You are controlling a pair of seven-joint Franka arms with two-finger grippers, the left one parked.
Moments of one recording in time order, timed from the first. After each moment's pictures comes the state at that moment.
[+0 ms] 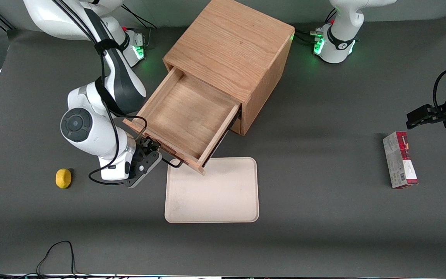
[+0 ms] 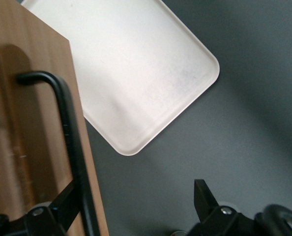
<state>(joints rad) 0.41 0.43 -0.07 -1.52 0.12 1.96 -0.50</state>
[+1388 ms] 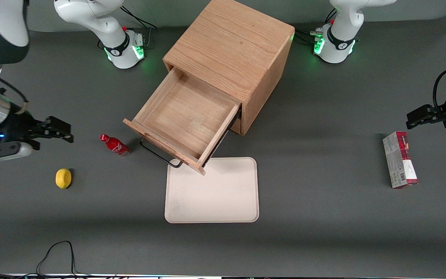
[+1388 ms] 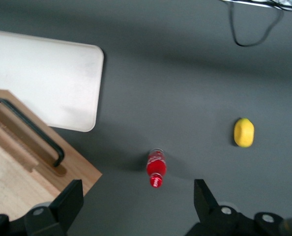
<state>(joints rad) 0.31 0.25 -0.29 -1.29 0.12 1.55 -0.08</state>
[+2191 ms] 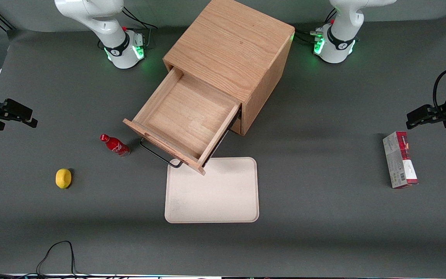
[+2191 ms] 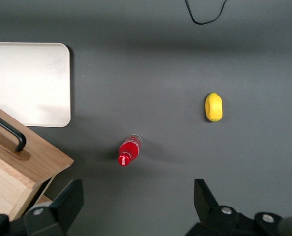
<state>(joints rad) 0.03 0.05 -0.08 -1.52 0.04 1.61 -0.07</state>
